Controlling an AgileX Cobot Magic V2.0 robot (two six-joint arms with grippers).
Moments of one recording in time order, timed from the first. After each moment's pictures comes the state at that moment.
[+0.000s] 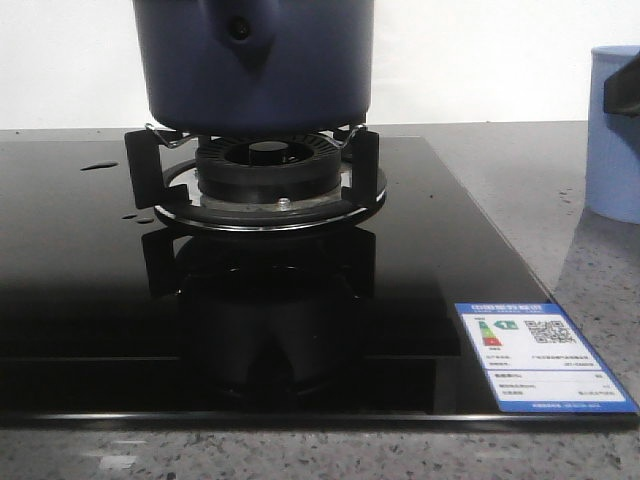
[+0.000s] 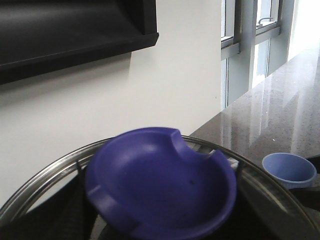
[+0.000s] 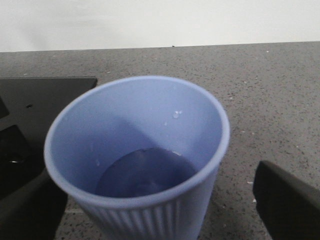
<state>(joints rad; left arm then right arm) -0.11 1.22 -1.16 -1.53 0.80 1.65 0.17 1.05 -0.38 0.47 -0.36 -0.35</state>
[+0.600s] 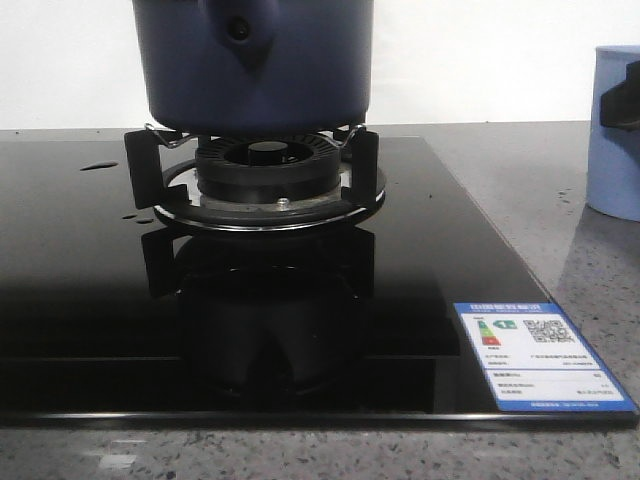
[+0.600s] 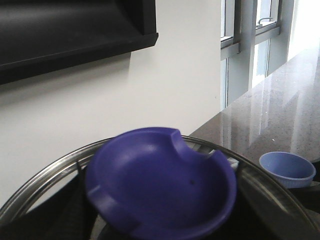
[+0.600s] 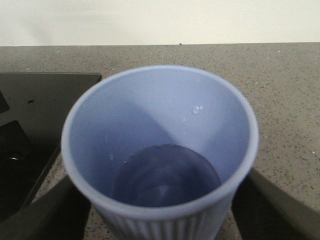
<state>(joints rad) -0.11 1.22 -1.16 -1.53 0.80 1.65 0.17 1.13 -0.38 0.33 -0.42 -0.24</state>
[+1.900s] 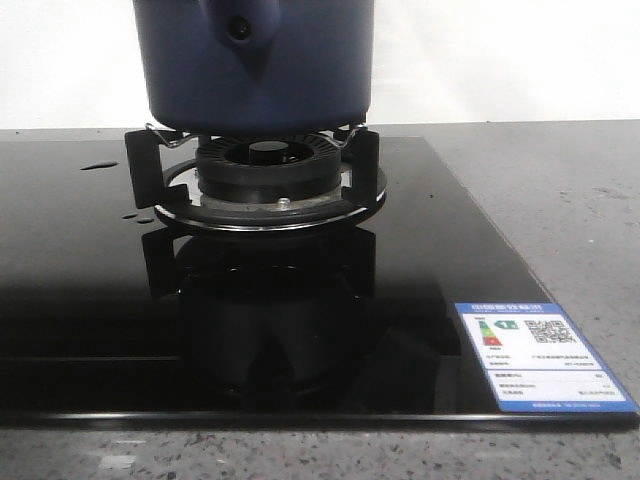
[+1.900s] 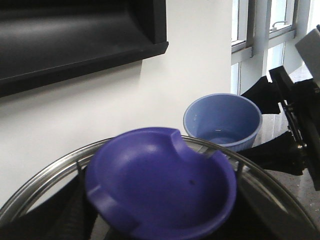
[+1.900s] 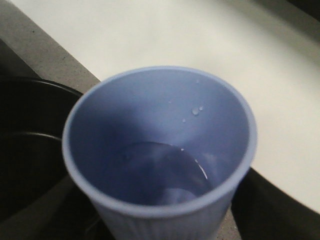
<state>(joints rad) -0.10 1.15 -1.16 -1.46 0.76 1.54 0.46 1.33 -1.29 -0.14 0.33 -0.35</state>
